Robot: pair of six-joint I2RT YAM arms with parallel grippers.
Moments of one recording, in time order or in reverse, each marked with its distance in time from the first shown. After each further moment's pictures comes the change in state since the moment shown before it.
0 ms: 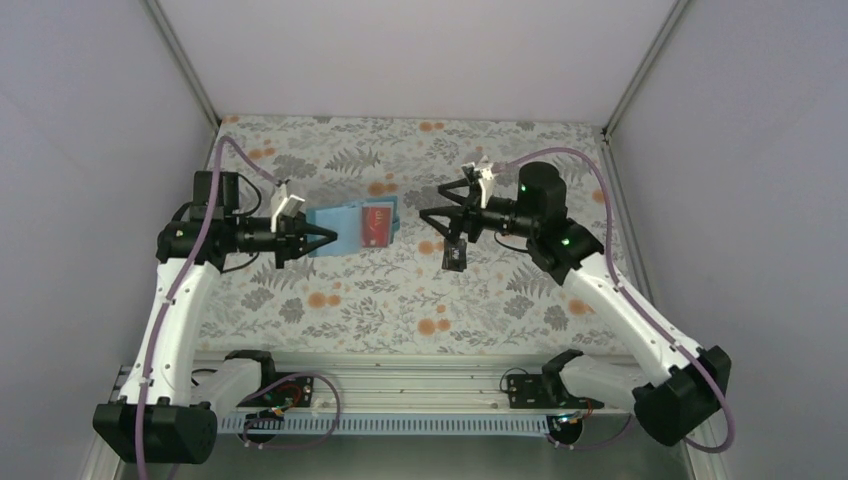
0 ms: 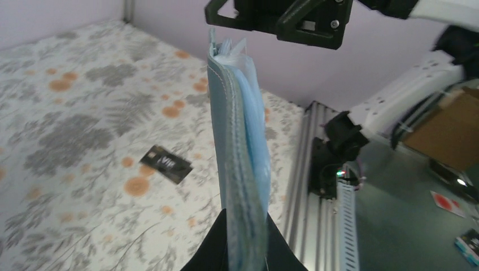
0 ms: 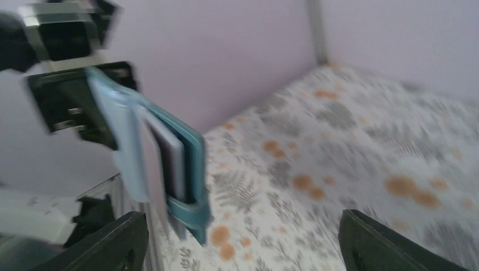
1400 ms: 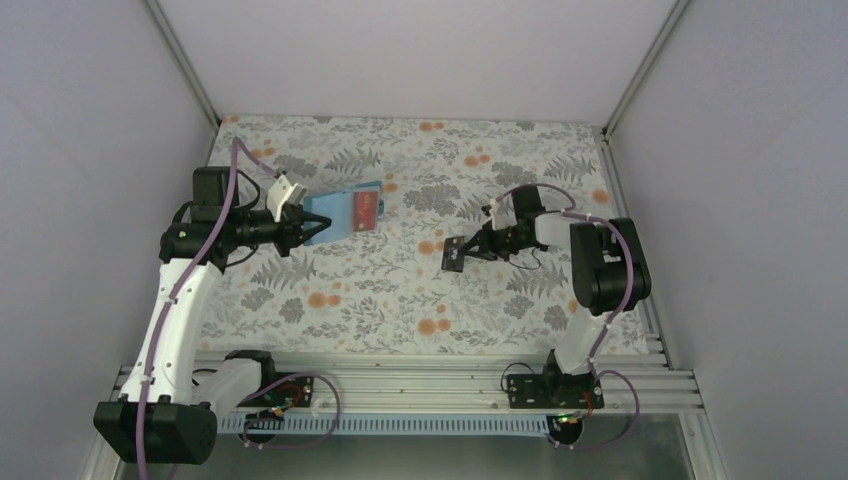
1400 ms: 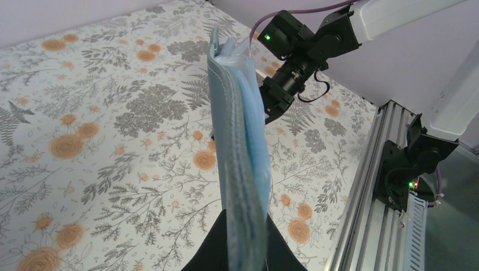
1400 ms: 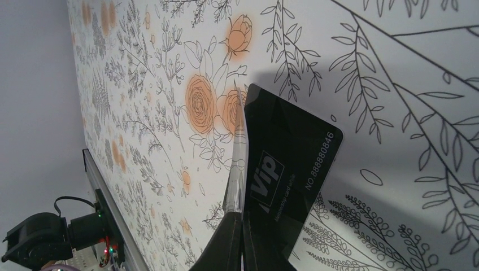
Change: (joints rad) left arm -0.001 -0.001 -0.016 0.116 -0.214 -0.125; right arm -0.346 0.690 -0.082 -0.163 -0.233 0.034
